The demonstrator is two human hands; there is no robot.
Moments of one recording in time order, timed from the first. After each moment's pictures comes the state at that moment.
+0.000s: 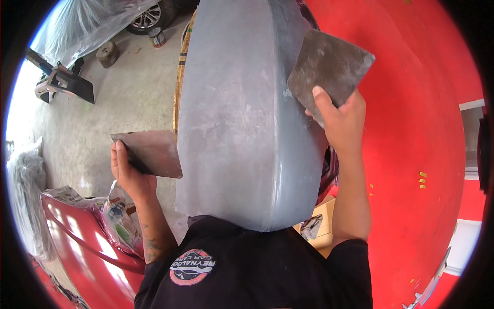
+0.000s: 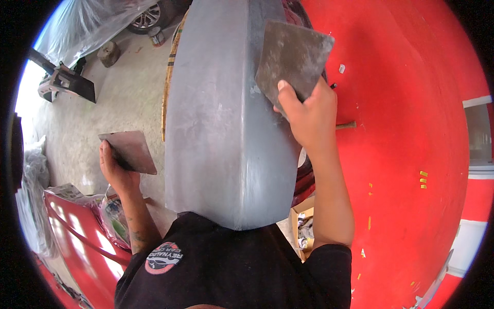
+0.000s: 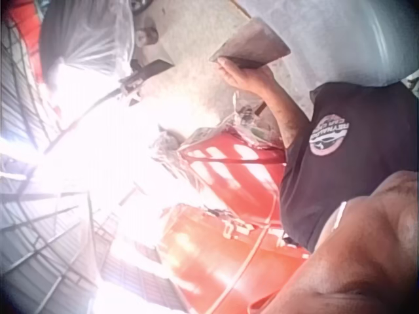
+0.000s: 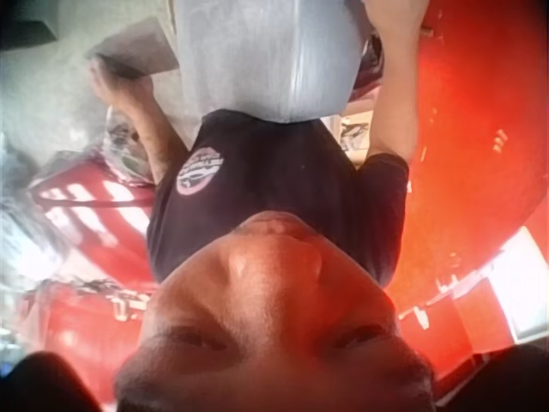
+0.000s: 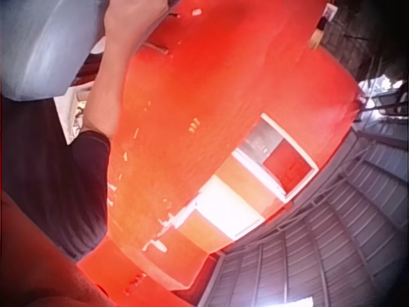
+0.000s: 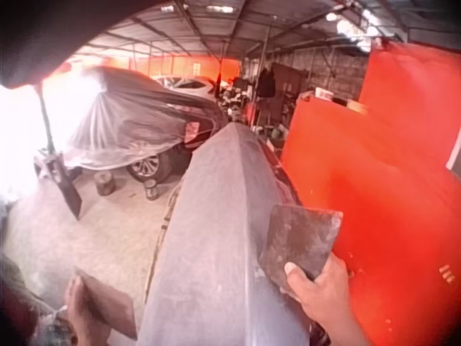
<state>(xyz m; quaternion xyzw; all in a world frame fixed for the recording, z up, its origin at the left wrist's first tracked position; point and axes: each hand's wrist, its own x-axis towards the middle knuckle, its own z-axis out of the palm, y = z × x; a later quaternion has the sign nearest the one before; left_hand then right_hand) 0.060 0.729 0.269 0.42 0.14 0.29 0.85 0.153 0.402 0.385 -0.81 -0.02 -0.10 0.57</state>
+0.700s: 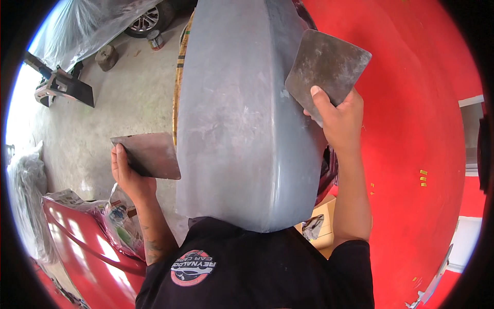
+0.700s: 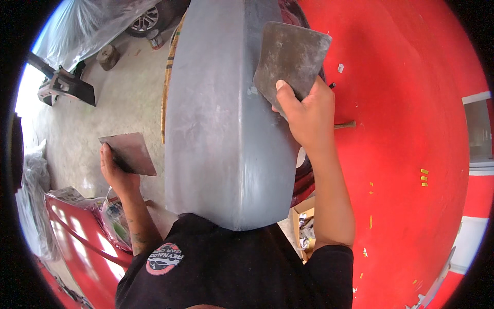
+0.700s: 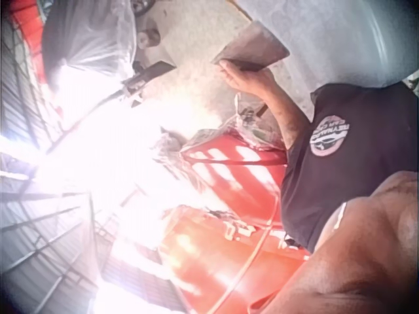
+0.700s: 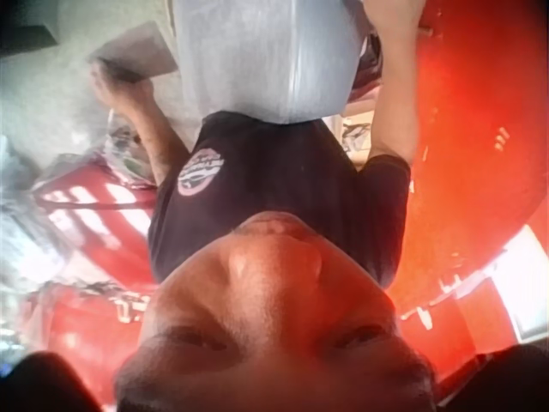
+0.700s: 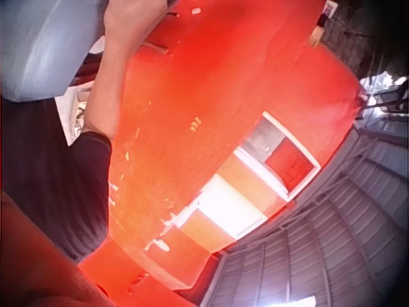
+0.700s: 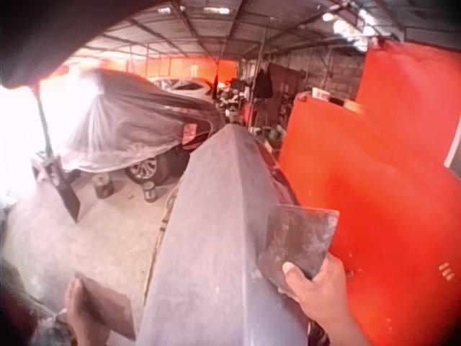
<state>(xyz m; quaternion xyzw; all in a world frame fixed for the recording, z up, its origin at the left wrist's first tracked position) 0.060 0.731 0.266 0.44 0.15 0.29 0.84 0.153 0.400 0.385 -0.82 -0.01 -0.09 0.56</state>
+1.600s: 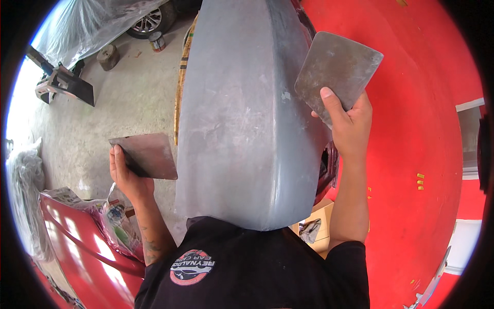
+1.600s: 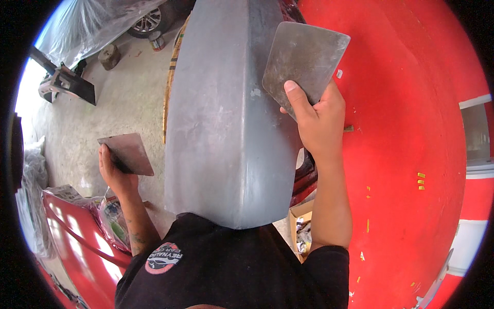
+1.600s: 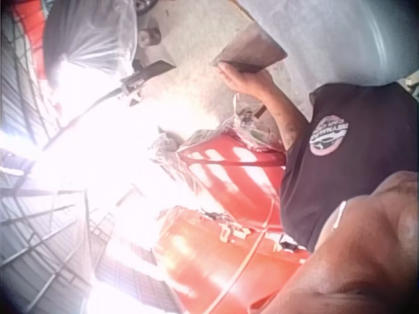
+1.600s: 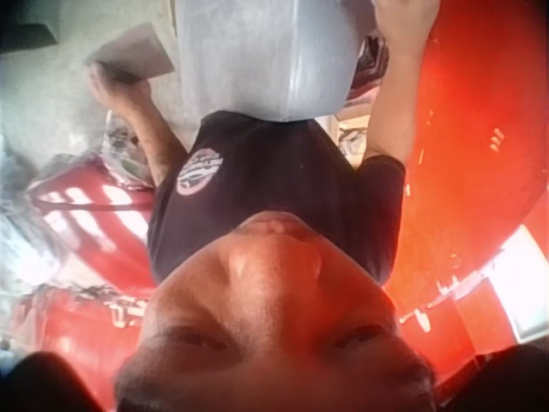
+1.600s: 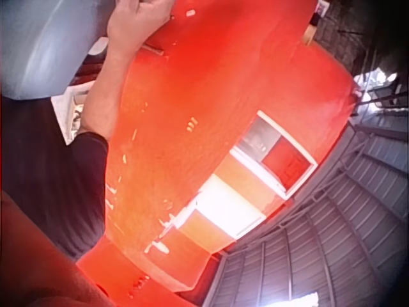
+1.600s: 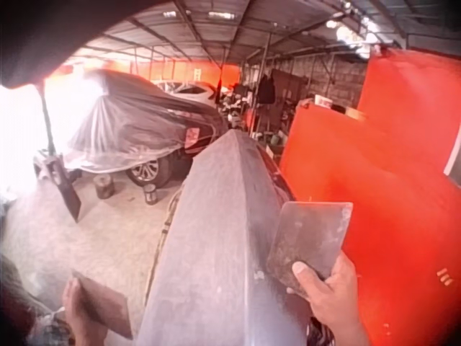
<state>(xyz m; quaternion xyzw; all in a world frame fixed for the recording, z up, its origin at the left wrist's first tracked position) 0.053 0.738 0.266 0.43 0.15 0.31 0.84 0.145 0.394 0.393 -0.79 -0.05 -0.13 0.60</state>
